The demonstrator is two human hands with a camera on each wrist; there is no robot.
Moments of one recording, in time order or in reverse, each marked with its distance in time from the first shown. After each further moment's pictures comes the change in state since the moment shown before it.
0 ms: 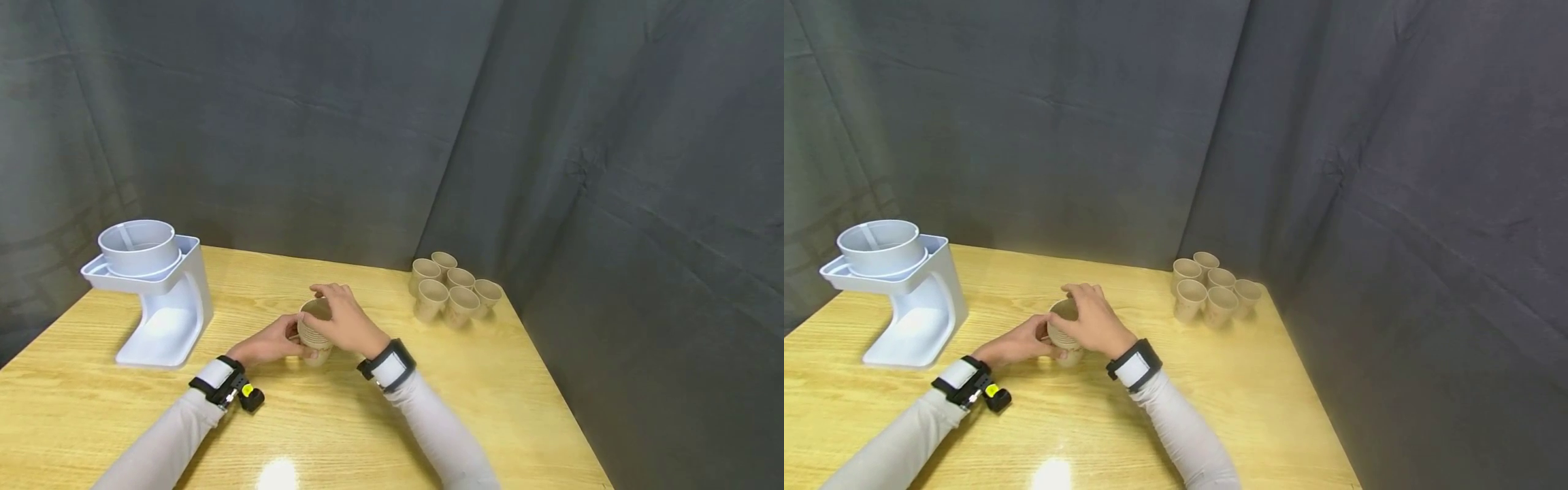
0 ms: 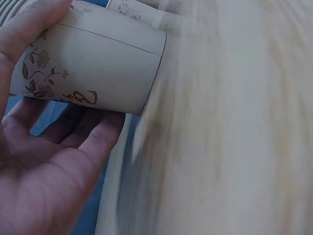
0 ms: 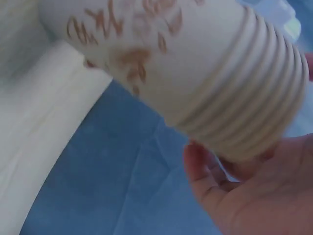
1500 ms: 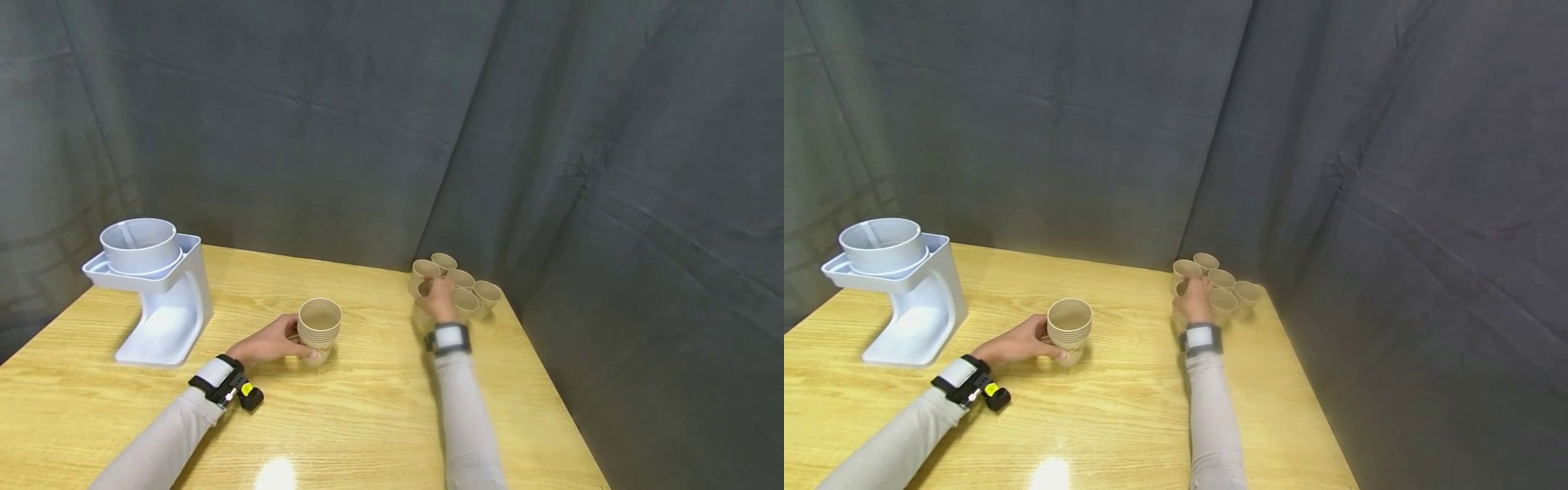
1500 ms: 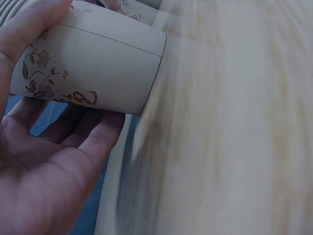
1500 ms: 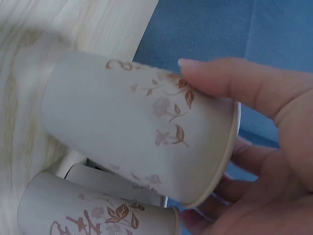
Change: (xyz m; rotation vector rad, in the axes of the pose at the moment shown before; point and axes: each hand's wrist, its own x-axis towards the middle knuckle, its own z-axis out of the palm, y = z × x) left_hand 0.001 -0.001 0.002 0.015 0.033 0.051; right_hand -0.031 0.165 -0.072 -0.042 0.317 0.577
